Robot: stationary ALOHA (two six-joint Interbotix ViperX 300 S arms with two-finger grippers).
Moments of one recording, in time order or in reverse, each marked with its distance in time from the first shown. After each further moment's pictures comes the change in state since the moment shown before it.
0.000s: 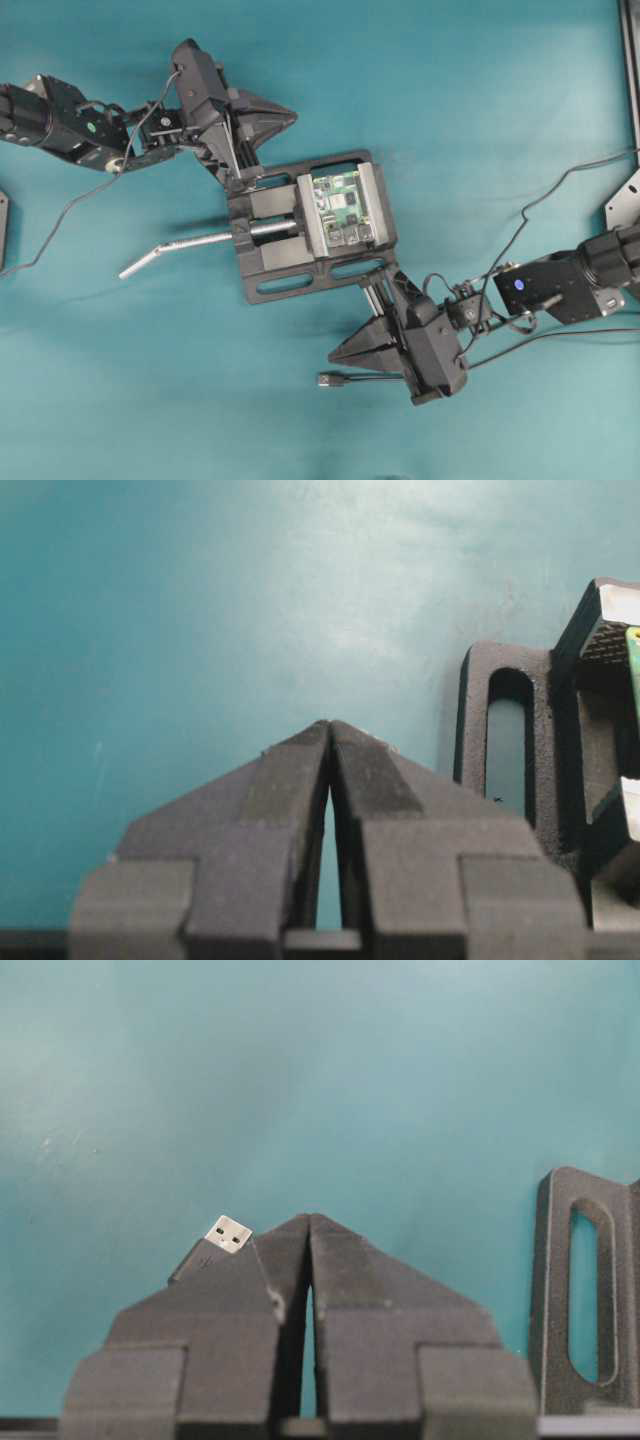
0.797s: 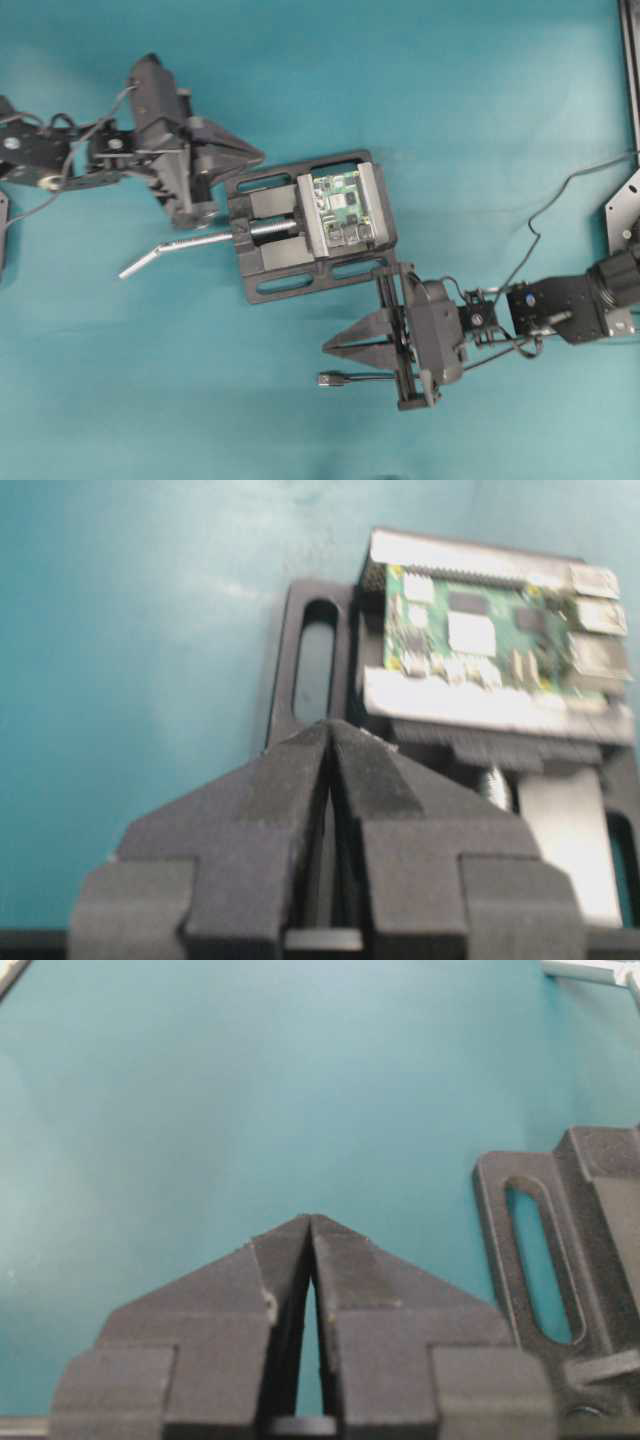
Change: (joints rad) left arm -0.118 -0.365 0.173 0.026 0.268 -0.095; right arm 0.115 -0.031 -0.002 0.410 -0.057 -0.012
